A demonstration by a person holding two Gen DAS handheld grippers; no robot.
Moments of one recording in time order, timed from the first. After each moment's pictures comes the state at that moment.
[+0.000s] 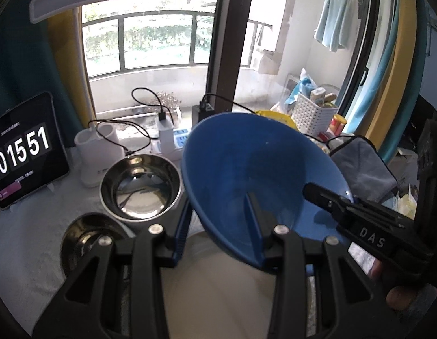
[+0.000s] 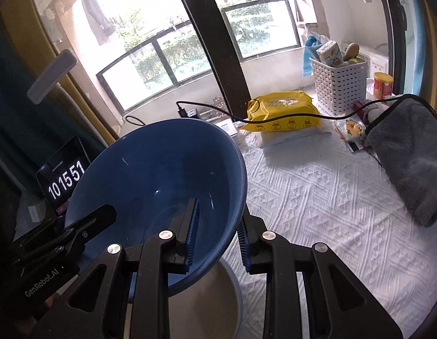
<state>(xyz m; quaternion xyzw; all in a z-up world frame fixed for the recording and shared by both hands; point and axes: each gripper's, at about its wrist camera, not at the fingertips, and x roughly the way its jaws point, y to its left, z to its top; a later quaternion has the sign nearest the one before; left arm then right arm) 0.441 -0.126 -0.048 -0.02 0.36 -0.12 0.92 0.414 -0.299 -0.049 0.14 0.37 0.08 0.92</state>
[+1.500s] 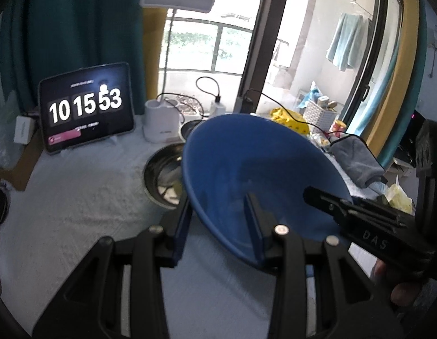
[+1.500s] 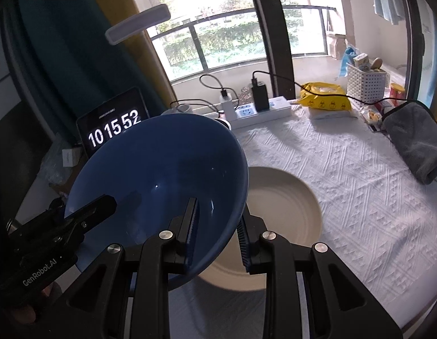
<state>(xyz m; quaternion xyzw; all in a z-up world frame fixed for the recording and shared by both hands) 0.301 -0.015 -0.048 -0.07 0.34 -0.09 0.93 0.295 -0.188 -0.035 0.08 0.37 0.13 0.91</state>
